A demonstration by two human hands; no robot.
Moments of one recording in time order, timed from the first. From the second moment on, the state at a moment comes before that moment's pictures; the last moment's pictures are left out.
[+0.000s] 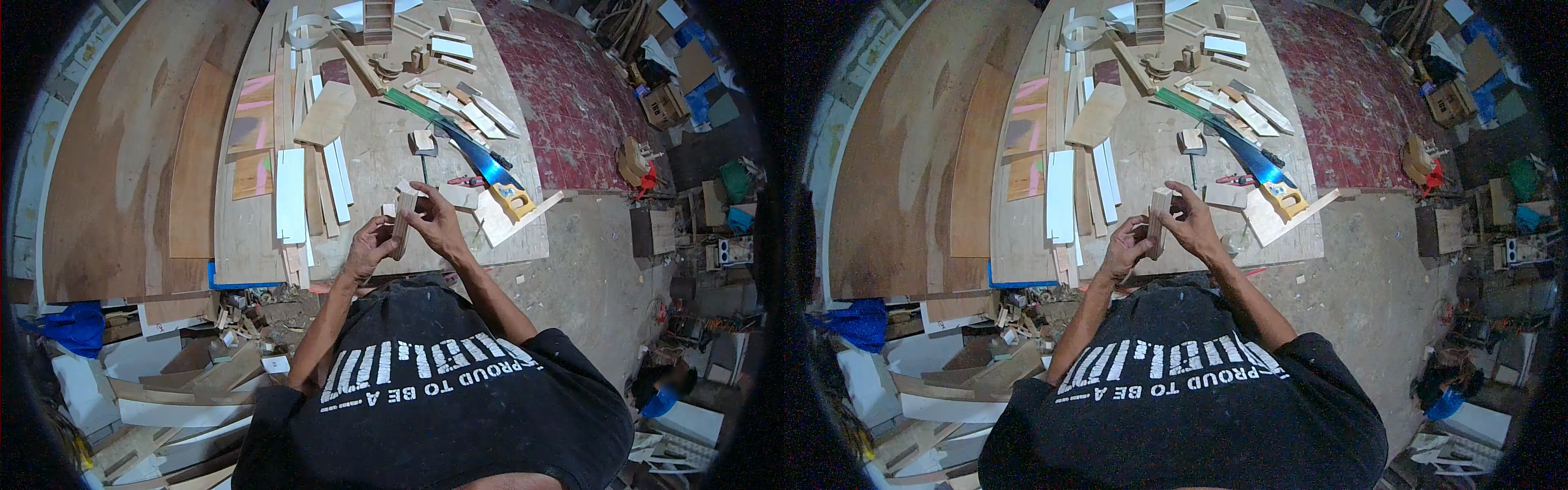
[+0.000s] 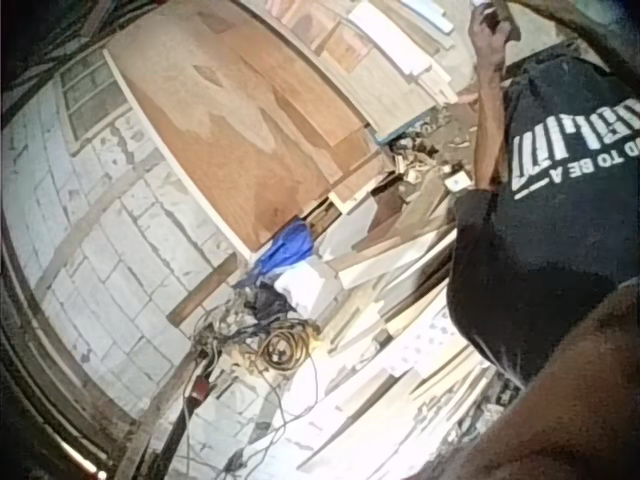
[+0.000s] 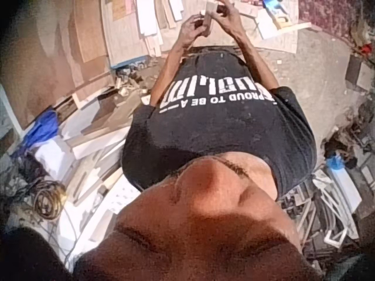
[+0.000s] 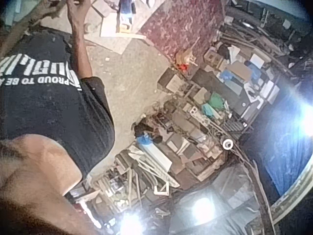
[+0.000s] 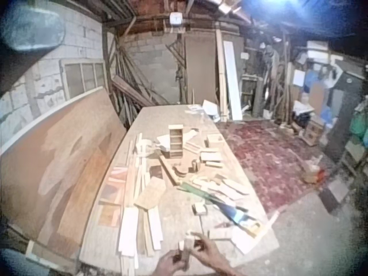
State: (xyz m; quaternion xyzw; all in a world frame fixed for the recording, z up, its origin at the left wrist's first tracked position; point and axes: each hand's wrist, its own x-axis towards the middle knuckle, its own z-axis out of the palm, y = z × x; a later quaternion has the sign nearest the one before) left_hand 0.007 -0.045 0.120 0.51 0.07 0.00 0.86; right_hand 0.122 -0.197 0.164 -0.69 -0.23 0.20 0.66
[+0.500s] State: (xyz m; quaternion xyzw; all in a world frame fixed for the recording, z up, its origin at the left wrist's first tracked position) left_hand 0.007 -0.065 0.136 0.68 0.11 0.01 0.73; right_hand 0.105 -0.189 0.174 -0.81 -0.16 0.15 0.54
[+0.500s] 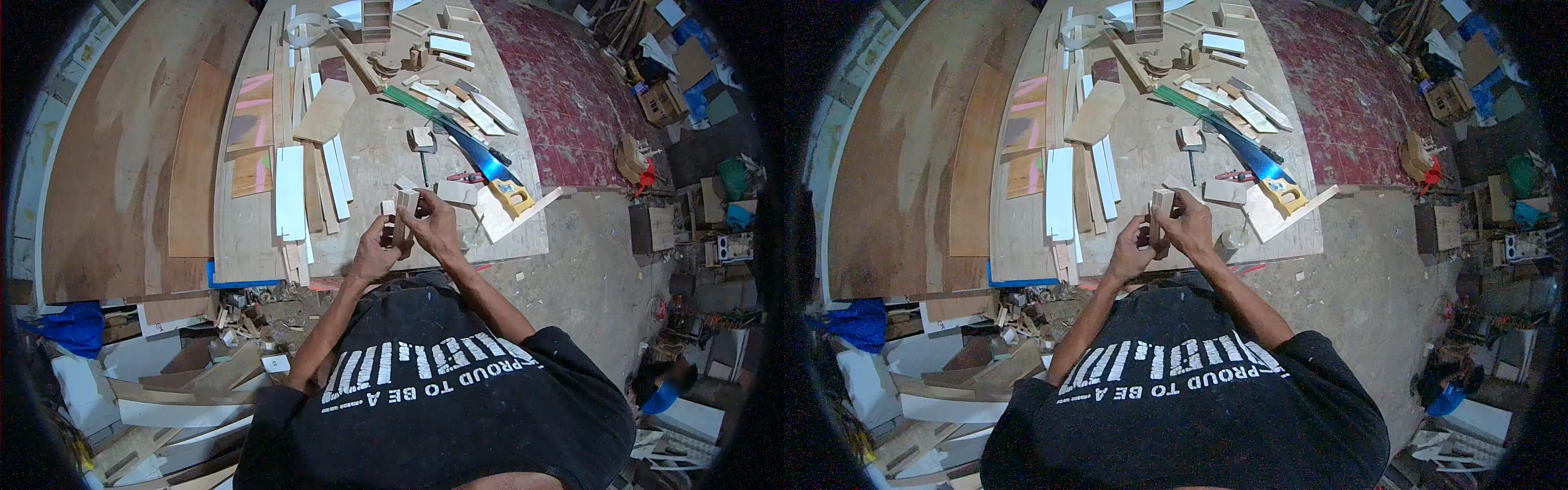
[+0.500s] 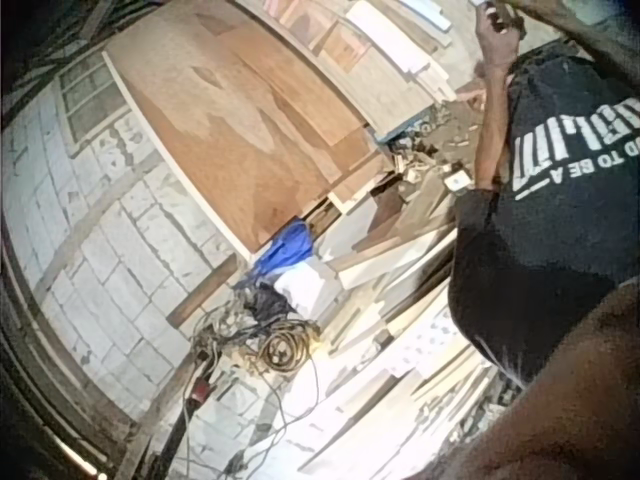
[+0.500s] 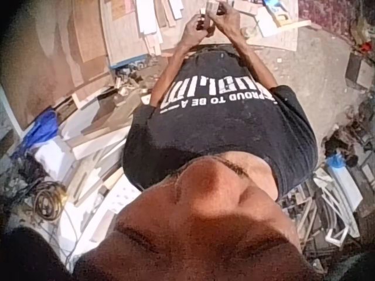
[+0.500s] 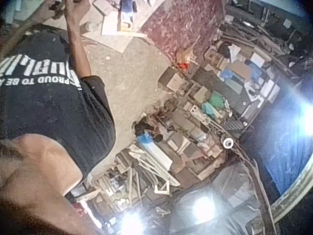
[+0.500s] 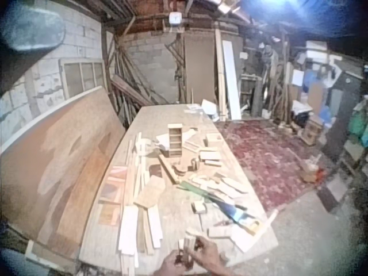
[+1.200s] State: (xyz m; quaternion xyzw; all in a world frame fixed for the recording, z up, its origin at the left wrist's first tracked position) left_hand -0.006 -0.048 0.165 0.68 0.09 -0.05 0.73; right_hand 0.118 -0.220 0.182 -0.63 -0.19 0.32 0.68
